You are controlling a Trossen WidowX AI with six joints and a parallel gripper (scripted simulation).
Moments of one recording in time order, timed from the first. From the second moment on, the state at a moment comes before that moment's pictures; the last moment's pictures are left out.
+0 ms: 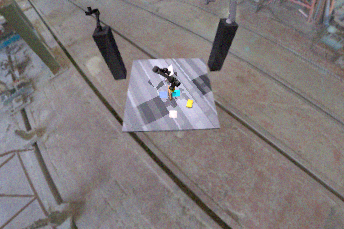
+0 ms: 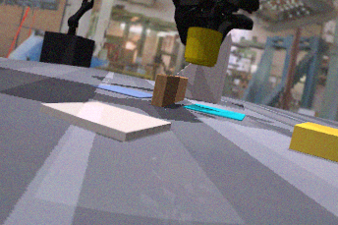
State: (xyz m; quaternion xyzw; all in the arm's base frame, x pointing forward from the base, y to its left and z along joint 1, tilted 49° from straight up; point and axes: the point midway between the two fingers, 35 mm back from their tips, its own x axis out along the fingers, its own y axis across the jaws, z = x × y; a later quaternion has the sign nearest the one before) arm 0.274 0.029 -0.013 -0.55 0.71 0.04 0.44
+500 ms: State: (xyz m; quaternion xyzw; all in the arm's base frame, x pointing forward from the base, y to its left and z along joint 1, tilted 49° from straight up) arm 0.272 0.052 -0.039 -0.55 0.71 0.04 0.44
